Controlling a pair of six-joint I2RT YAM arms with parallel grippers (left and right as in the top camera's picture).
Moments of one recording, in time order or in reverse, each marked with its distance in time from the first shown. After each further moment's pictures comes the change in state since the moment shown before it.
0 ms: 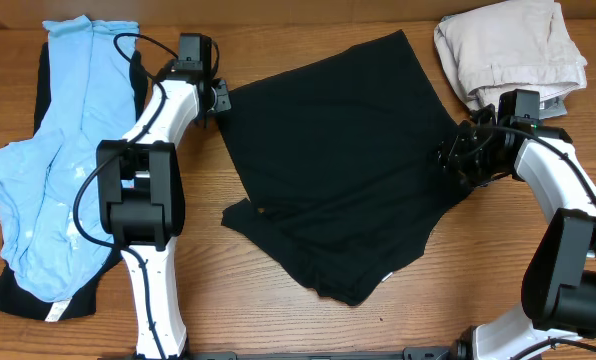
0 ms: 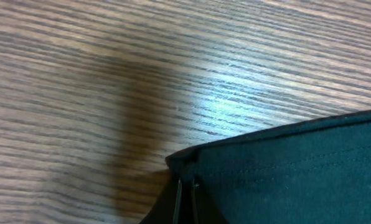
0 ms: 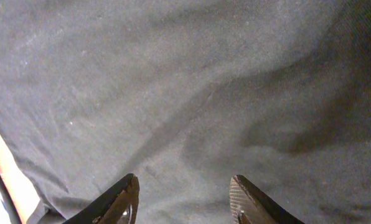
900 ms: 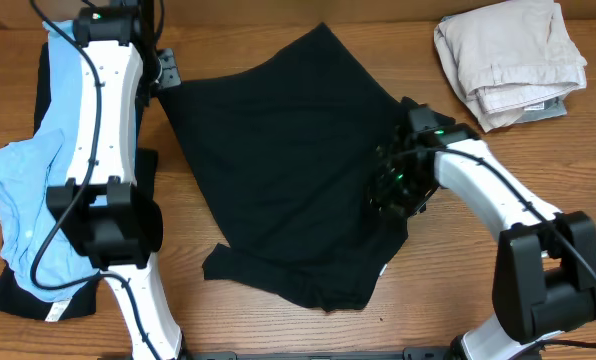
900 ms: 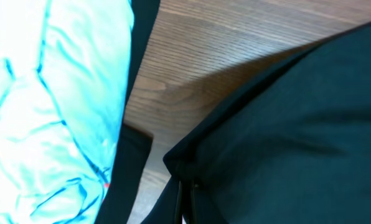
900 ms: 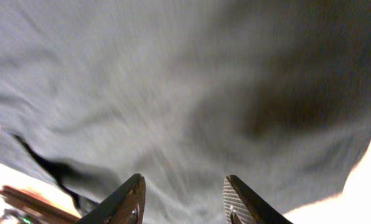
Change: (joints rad) left arm 0.100 -0.179 0.460 -0.790 -0.074 0.049; right arm 0.450 -0.012 0.002 -0.296 0.069 0.007
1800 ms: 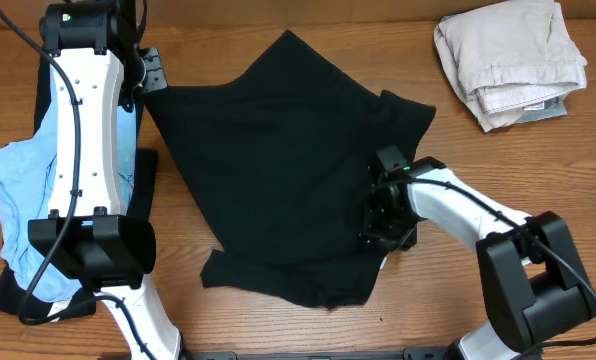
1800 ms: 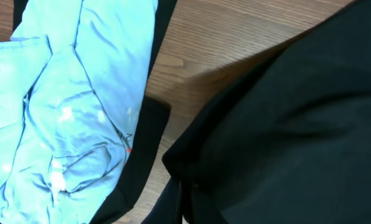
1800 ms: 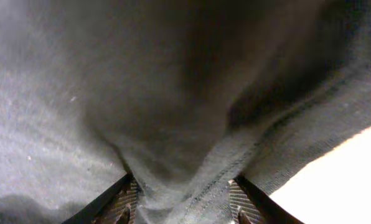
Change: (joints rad) left arm 0.013 -0.114 0.002 -0.117 -0.008 0.000; right arm 0.106 -0.010 -0.201 0.143 0.165 0.239
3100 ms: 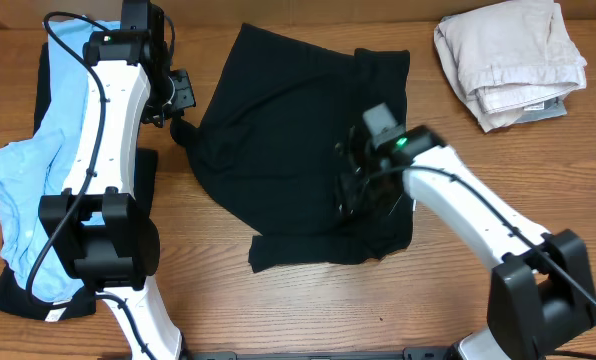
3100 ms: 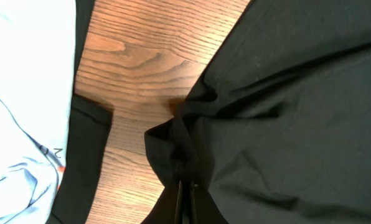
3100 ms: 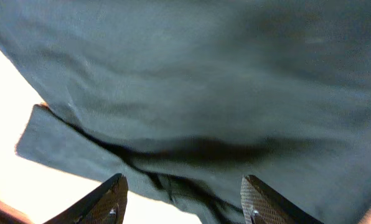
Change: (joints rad) left arm -0.037 -0.005 -0.313 0.263 0.121 -0.024; right arm 0.085 -0.043 0.268 -0.076 -0.013 -0.336
